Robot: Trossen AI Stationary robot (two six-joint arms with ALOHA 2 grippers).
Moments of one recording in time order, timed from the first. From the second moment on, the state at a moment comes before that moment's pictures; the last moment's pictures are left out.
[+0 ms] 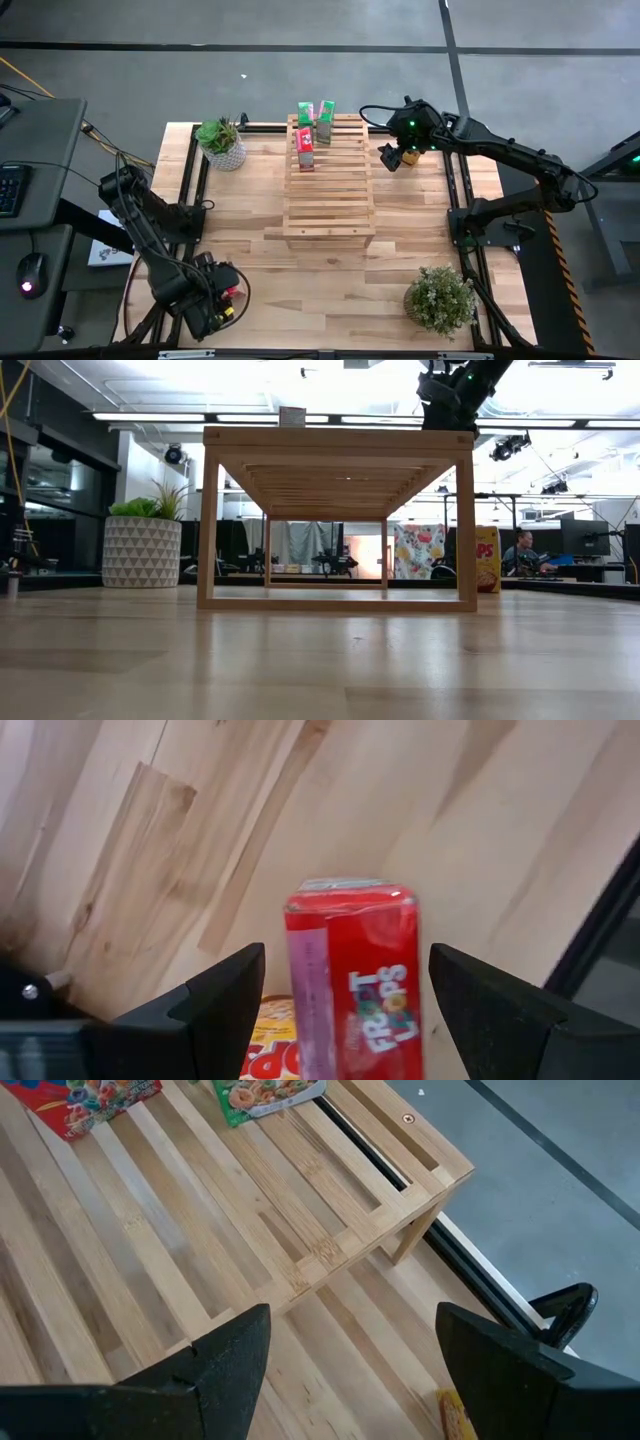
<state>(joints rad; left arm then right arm) -0.98 1.56 1.22 -1.19 -0.25 -1.43 -0.49 1.23 1.20 -0.79 0.11 0.07</state>
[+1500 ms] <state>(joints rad) -0.90 1.51 1.16 -1.13 -0.16 -1.37 -0.49 1.24 1.20 -0.78 0.11 0.07</state>
